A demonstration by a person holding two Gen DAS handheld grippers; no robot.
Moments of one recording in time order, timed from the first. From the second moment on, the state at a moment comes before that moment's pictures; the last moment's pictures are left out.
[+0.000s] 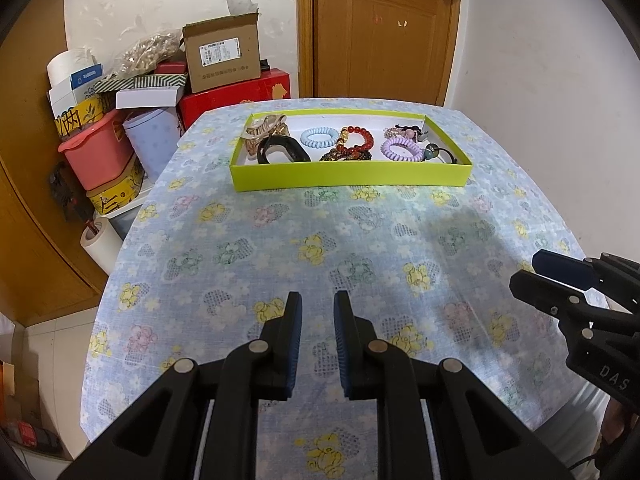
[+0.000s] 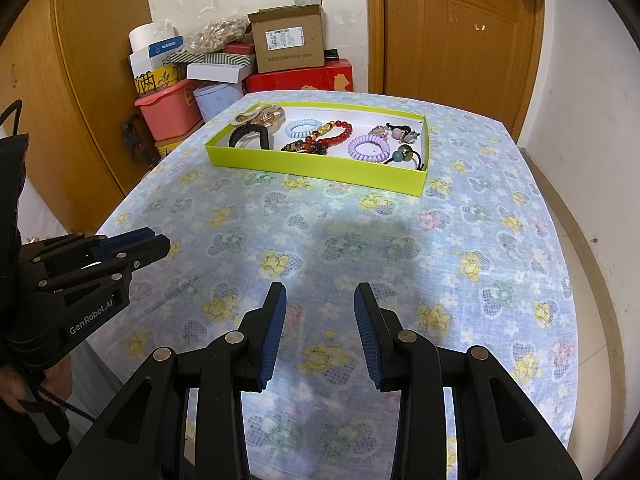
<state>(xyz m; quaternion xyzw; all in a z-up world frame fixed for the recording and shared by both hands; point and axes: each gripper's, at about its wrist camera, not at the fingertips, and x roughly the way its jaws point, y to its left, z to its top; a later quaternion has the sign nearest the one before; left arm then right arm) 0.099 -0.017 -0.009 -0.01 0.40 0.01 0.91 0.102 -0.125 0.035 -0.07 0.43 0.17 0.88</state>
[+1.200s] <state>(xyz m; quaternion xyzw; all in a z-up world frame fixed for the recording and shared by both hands) 0.096 -0.014 -0.008 -0.01 0.40 0.02 0.92 0.101 -0.131 0.039 -0.07 0.42 0.17 0.89</state>
